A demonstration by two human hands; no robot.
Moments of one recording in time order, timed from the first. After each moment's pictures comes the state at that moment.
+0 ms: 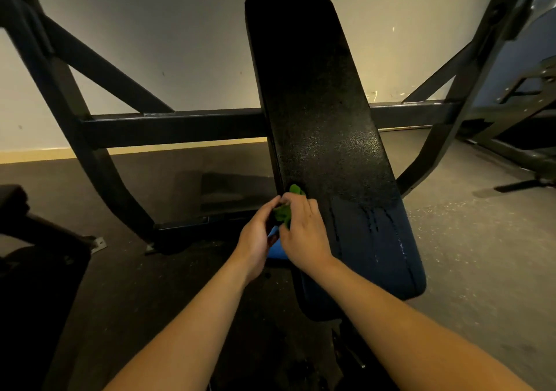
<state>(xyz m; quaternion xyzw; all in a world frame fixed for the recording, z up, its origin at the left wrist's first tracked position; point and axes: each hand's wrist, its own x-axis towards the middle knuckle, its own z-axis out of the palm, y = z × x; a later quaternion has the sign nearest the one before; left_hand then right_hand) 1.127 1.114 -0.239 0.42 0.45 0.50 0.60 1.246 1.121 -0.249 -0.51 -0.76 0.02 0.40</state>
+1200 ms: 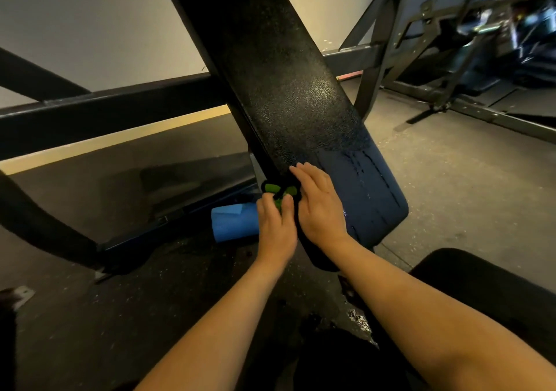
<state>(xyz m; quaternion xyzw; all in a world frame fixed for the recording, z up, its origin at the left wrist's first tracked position) 1.134 1.118 -0.308 0.64 0.44 0.47 0.43 1.237 1.102 -0.286 -0.65 -0.63 -0.06 0.41</state>
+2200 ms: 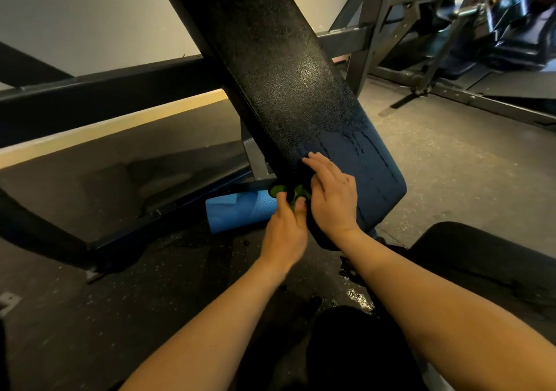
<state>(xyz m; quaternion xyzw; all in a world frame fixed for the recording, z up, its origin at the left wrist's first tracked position) 1.113 1.101 -0.318 0.74 0.42 0.34 0.41 1.231 1.090 -0.297 -0.71 -0.55 -0.09 0.44</state>
